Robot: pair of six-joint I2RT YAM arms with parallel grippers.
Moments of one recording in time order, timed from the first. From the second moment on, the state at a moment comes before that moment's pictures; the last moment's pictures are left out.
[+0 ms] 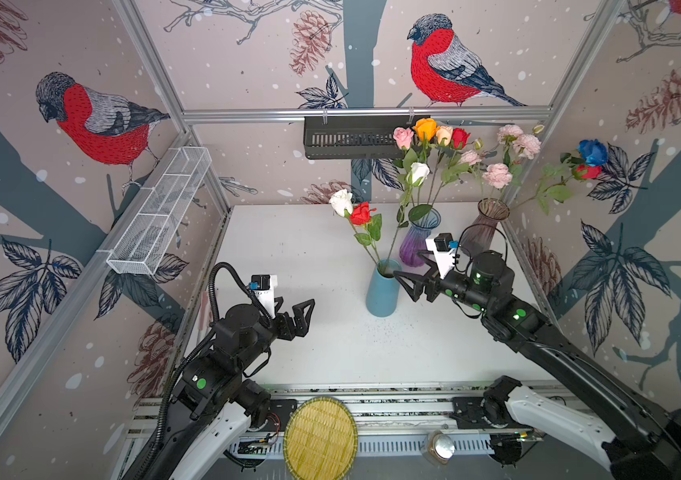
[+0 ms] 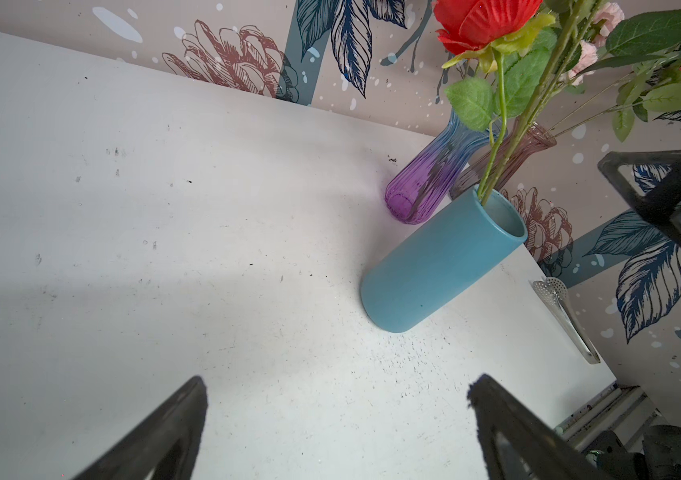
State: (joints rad) left arm -0.53 0.42 0.67 -0.63 0.00 -0.46; right arm 0.61 0.91 0.76 -0.01 -0.34 0.11
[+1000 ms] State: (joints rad) left arm -0.53 0.41 0.67 -0.63 0.02 -0.46; right arm 0.61 1.28 0.44 0.76 -0.37 -0.03
